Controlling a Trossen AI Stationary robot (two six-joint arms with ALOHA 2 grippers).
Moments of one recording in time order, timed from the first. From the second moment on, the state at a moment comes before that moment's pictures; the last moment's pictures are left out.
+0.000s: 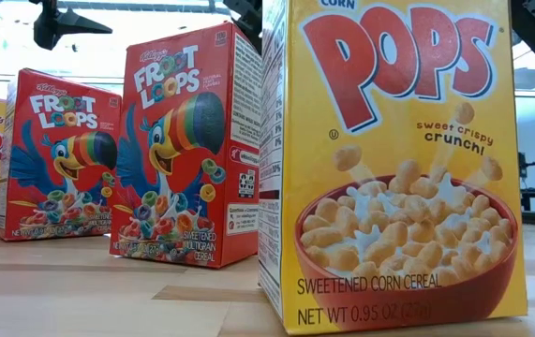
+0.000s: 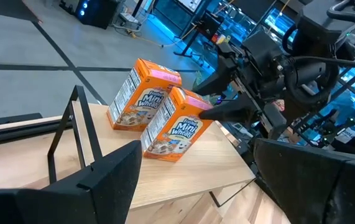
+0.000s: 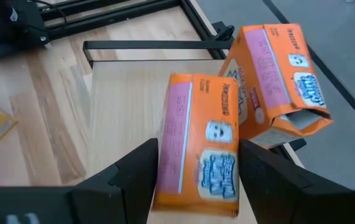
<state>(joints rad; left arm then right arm) 0.11 0.31 0.73 -0.48 -0.46 -0.64 -0.21 2.11 2.31 -1.01 0.26 0.12</state>
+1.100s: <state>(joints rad) 0.11 0.31 0.73 -0.49 -0.45 -0.61 -0.06 1.82 2.20 -1.15 0.50 0.16</state>
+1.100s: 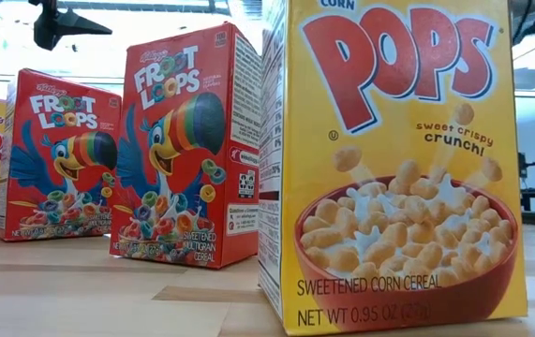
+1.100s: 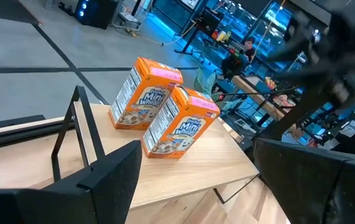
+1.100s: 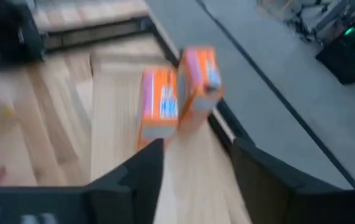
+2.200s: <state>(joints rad) 0.11 0.31 0.73 -0.54 -0.48 -0.59 -0.18 1.71 1.29 0.00 0.26 0.26</state>
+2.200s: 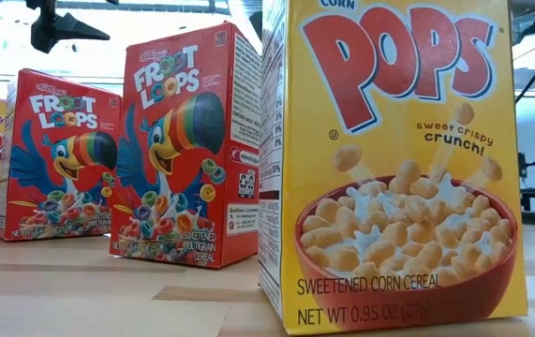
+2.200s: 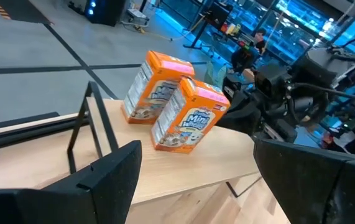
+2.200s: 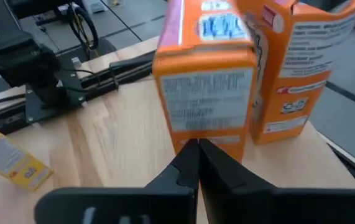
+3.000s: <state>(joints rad) 0.11 0.31 0.73 -0.53 -0.51 -0.60 -0.21 1.72 1.29 0.03 0.20 0.23</state>
